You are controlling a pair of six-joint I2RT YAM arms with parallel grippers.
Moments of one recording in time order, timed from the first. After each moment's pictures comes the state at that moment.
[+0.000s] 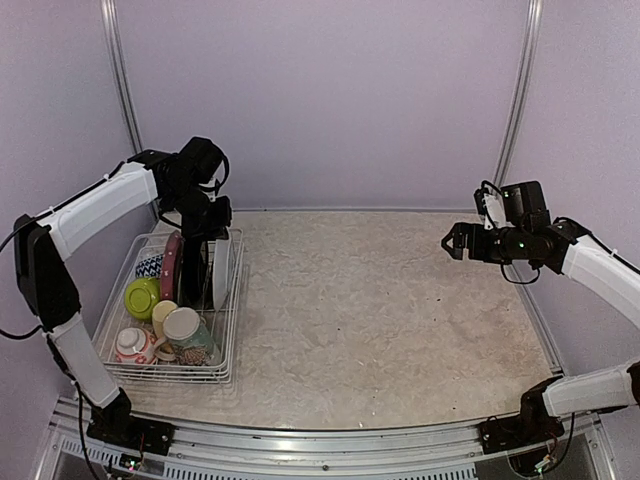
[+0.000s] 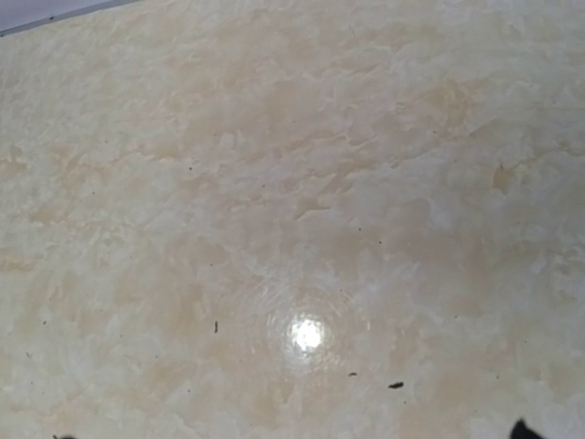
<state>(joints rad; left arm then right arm) -0.46 1.72 1.67 -1.02 -0.04 -0.58 0.31 1.15 0.98 -0.48 -0.06 0.30</state>
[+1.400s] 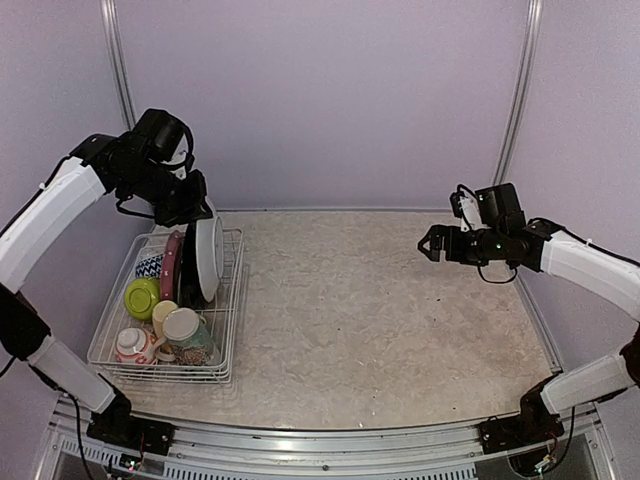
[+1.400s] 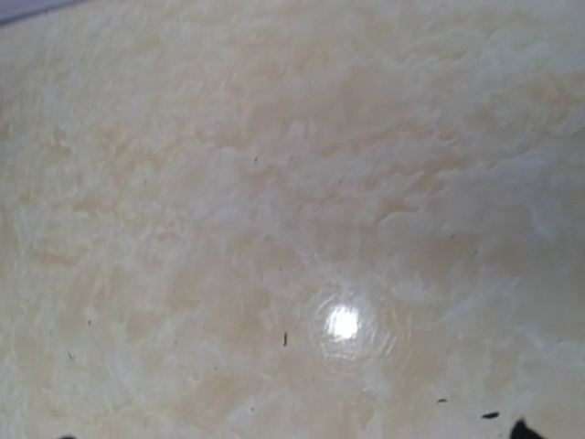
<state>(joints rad) -0.48 1.49 1.71 -1.10 0.01 -0.65 0.40 1.27 0.98 -0.36 -0.08 0.37</state>
